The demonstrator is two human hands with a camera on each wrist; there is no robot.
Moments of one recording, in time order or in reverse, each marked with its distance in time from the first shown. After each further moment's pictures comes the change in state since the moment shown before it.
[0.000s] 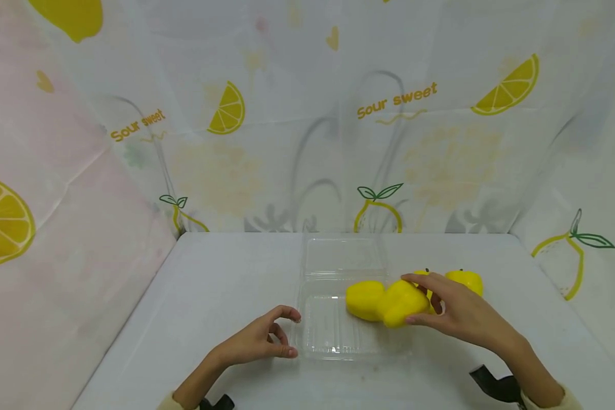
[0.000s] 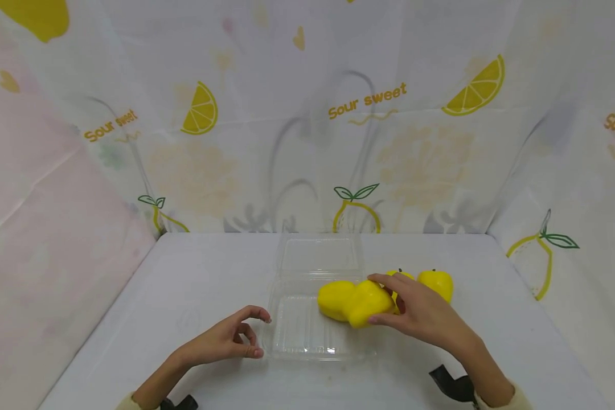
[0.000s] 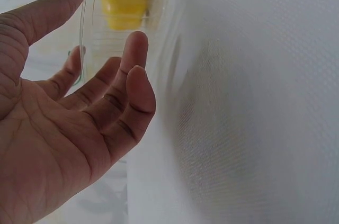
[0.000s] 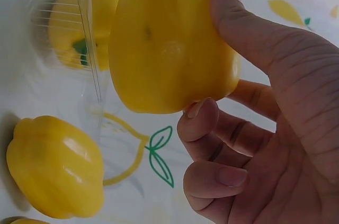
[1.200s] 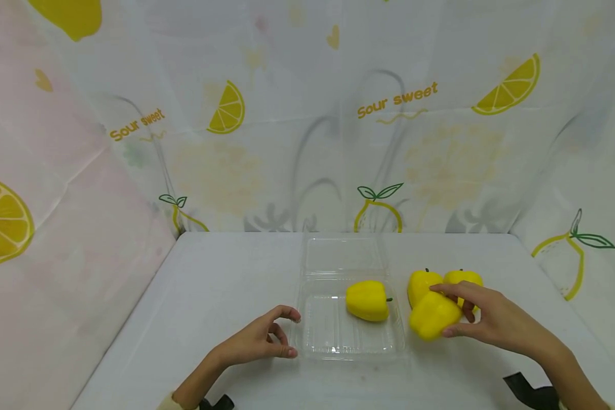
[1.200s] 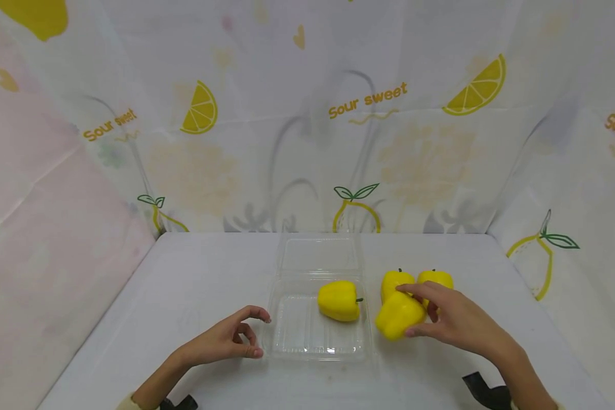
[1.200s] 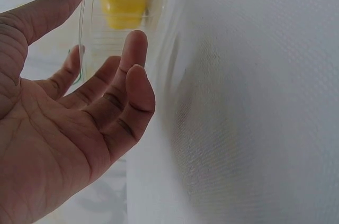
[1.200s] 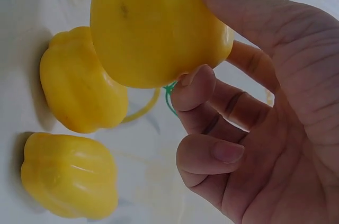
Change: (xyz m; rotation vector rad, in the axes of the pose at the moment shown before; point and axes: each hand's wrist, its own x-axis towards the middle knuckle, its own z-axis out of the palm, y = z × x) left_hand 0.000 -0.003 0.000 0.021 0.001 0.014; right_hand -0.032 0.035 -0.021 0.029 -0.022 -0.073
